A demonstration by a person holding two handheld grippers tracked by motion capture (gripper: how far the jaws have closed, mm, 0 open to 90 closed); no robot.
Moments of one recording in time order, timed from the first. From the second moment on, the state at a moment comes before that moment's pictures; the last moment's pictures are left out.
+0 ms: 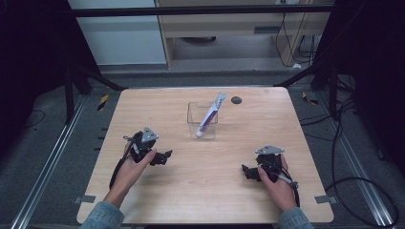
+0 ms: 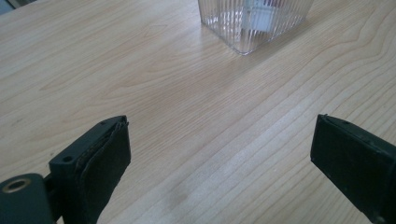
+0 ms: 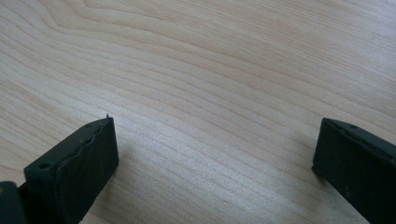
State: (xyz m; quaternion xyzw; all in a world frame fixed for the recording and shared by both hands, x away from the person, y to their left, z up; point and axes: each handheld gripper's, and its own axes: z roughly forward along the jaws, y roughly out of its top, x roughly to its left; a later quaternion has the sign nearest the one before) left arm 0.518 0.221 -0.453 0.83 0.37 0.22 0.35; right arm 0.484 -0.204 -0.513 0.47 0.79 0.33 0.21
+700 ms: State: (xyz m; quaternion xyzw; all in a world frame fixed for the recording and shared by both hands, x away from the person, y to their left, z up) left arm 0.515 0.253 -0.471 0.82 0.41 0.21 0.34; right arm 0.484 -0.204 -0.513 0.47 0.79 0.33 0.21
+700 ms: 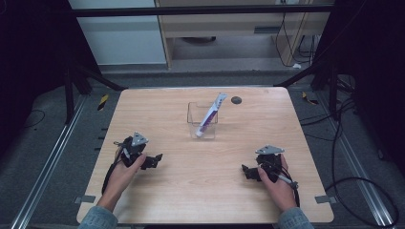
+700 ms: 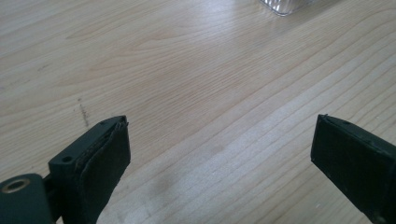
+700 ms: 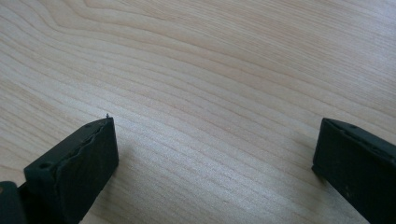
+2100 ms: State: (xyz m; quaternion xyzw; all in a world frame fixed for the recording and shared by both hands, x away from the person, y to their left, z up) left arm 0.545 0.294 -0.507 0.78 0.48 0.22 0.32; right arm 0.484 -0.204 -0.513 0.47 0.79 0.33 0.21
